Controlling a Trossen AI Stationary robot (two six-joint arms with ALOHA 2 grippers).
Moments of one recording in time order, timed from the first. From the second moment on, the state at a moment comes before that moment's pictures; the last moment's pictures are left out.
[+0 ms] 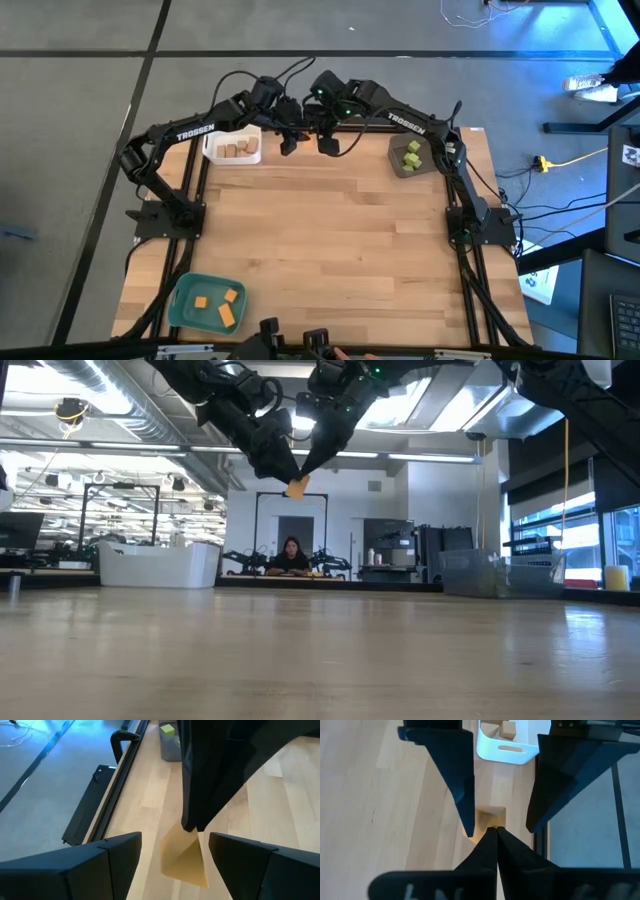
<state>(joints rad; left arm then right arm) 0.70 1.57 1.24 -0.30 0.38 0.28 -0.46 2.20 2.32 -1.06 -0.19 -0.56</state>
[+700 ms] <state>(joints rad) 0.66 1.57 1.24 -0.30 0.22 0.27 -0.46 2.20 2.32 -1.05 -0.19 -0.56</state>
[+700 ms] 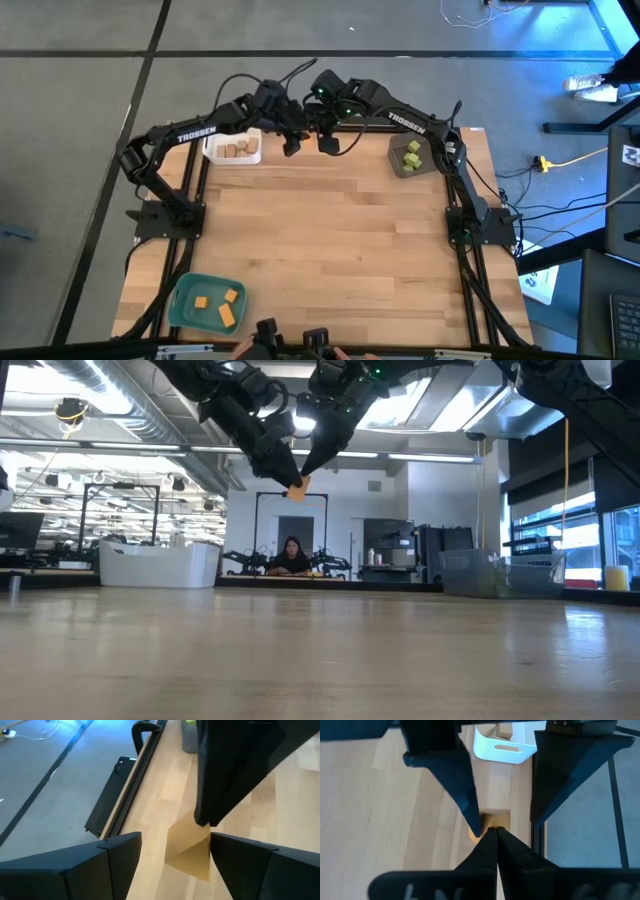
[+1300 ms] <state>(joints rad) 0.63 1.57 1.24 -0.30 0.19 0.27 -0.46 2.20 2.32 -1.06 -0.19 -0.56</state>
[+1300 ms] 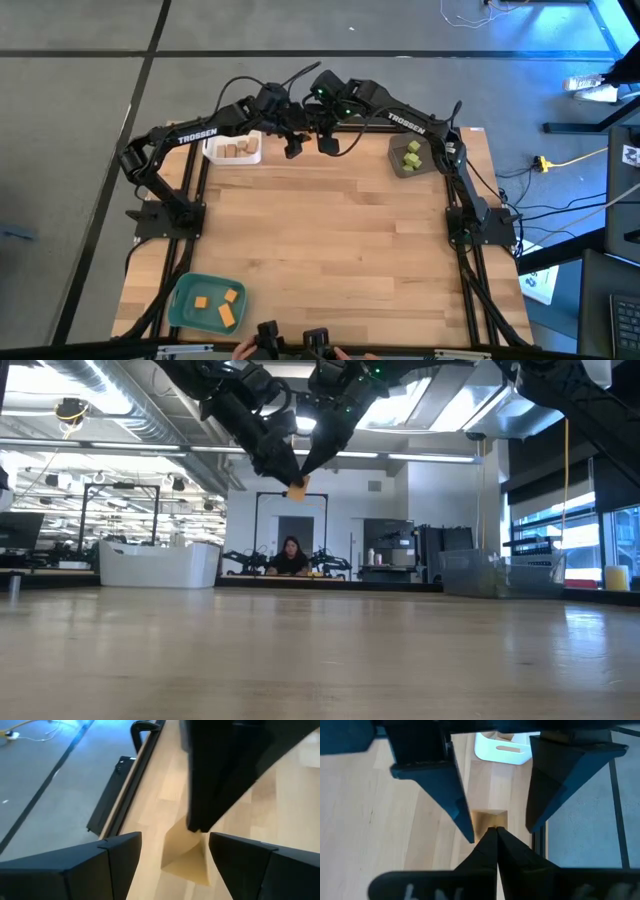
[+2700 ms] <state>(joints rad) 0.62 1.57 1.24 -0.31 0.09 0.27 -0.46 2.20 2.32 -1.06 -0.19 -0.56</state>
